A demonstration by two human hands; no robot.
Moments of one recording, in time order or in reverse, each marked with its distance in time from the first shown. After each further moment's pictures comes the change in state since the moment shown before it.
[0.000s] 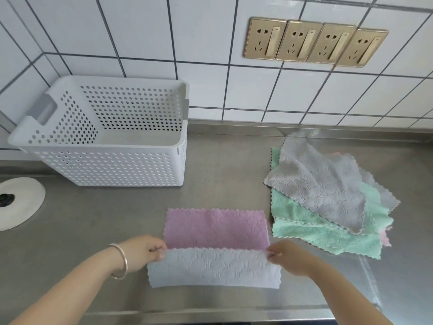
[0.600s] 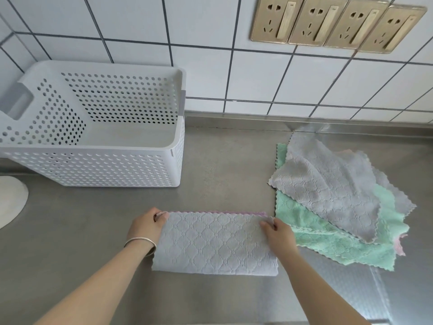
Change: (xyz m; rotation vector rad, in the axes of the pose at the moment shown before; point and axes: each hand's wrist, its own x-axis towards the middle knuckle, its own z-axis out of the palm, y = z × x) left_hand 0.091 -0.014 0.004 -0.349 0.656 -0.398; right_hand 0.078 -0.010 0.006 0.529 0.571 0.185
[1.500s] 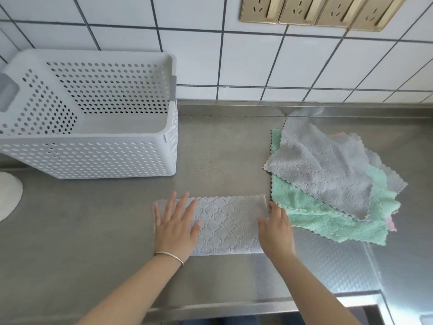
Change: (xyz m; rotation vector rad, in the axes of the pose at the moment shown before) left_hand -0.060 0.024 0.048 0.498 0.300 0.580; right_hand -0.041 0.004 0.009 -0.270 0.131 -0.186
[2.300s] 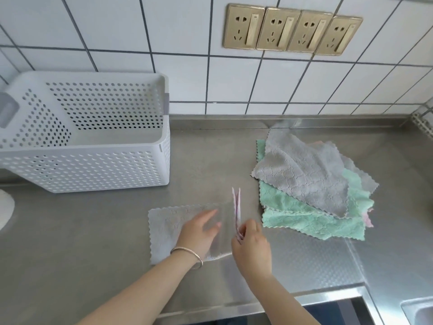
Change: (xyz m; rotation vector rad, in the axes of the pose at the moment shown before) left_hand 0.004 0.056 -0.042 -0.896 -0.385 -0.175; right_hand -0.055 -0.030 0.009 0.028 0.168 -0.108
